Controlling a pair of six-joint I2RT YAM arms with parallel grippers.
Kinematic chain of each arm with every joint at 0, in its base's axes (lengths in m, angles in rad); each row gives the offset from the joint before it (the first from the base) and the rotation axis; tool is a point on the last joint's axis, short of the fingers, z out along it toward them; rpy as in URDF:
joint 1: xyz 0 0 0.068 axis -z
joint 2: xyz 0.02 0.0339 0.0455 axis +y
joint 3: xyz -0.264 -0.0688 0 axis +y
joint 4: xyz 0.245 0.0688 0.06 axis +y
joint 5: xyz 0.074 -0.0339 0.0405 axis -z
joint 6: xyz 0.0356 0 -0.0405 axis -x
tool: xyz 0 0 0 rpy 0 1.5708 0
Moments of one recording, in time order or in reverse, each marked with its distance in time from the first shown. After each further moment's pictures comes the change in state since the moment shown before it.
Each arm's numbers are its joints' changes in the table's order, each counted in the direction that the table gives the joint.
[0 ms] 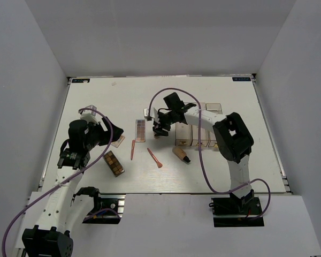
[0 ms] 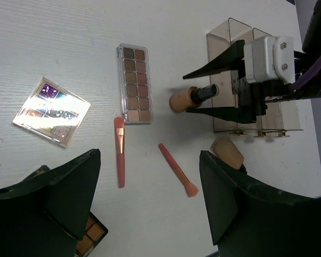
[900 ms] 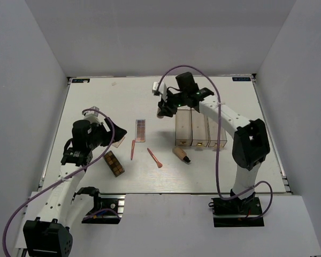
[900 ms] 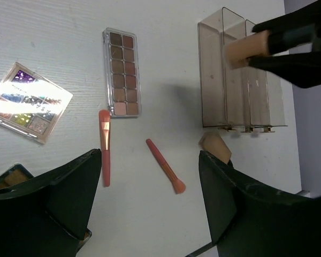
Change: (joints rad) left arm 0.008 0.045 0.051 -0.077 0.050 0.076; right arm 0.062 -0.153 -0.143 0.132 0.008 -0.201
